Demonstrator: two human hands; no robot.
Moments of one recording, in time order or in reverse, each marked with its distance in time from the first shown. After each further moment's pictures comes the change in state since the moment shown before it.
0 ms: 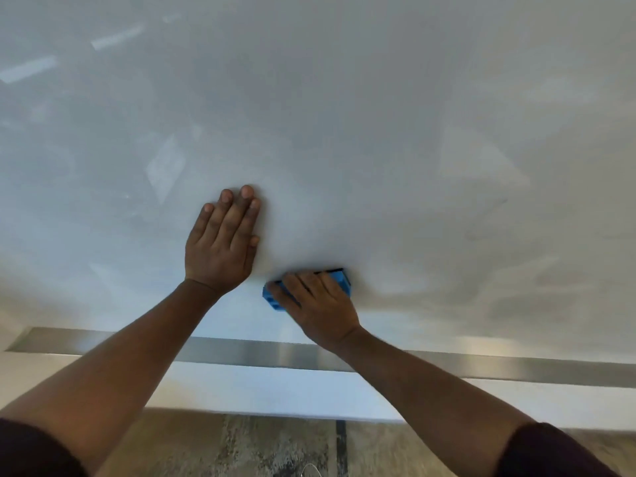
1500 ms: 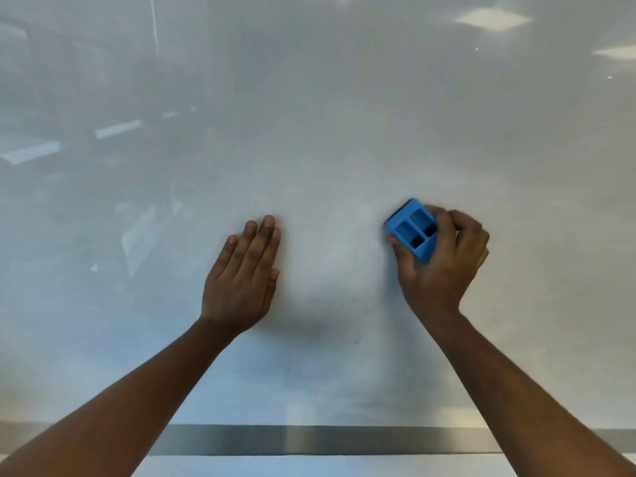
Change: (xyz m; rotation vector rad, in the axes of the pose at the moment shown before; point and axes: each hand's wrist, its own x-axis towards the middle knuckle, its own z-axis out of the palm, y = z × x) left_hand 0.091 -0.007 -0.018 -0.049 0.013 -0.061; right_hand 0.099 0.173 -0.147 -0.145 0.454 0.680
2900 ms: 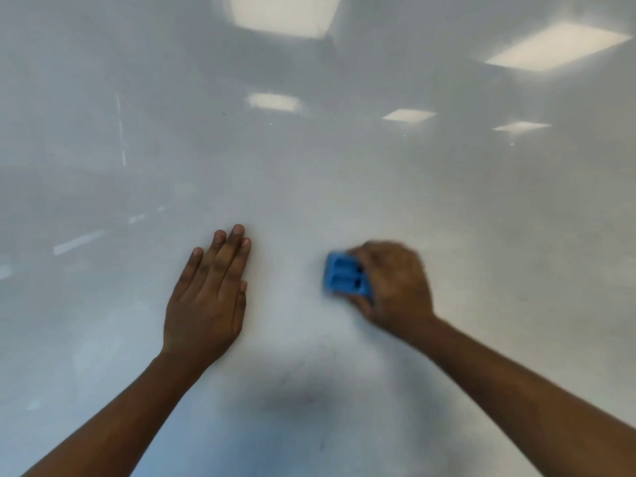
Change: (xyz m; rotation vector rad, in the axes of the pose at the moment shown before) left_hand 0.156 0.001 -0.029 -0.015 0.108 0.044; right_hand 0.116 0.026 -0.024 -0.082 -0.030 -0.506
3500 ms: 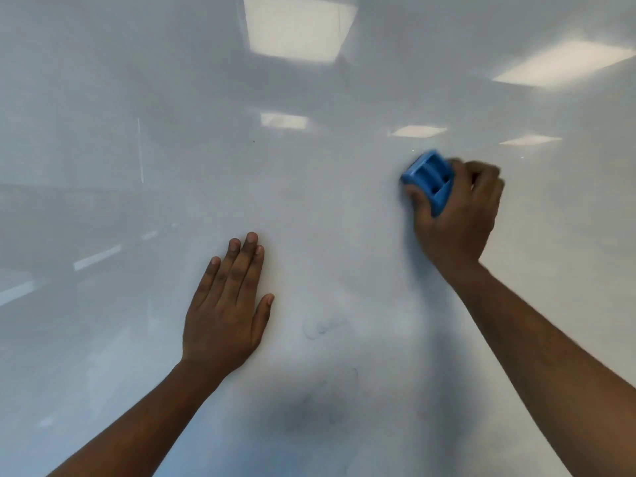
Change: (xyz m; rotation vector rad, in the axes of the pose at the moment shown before) left_hand 0.013 -0.015 -0.008 0.044 -0.021 -0.028; right_hand 0.101 0.051 -0.012 -0.072 0.226 0.600
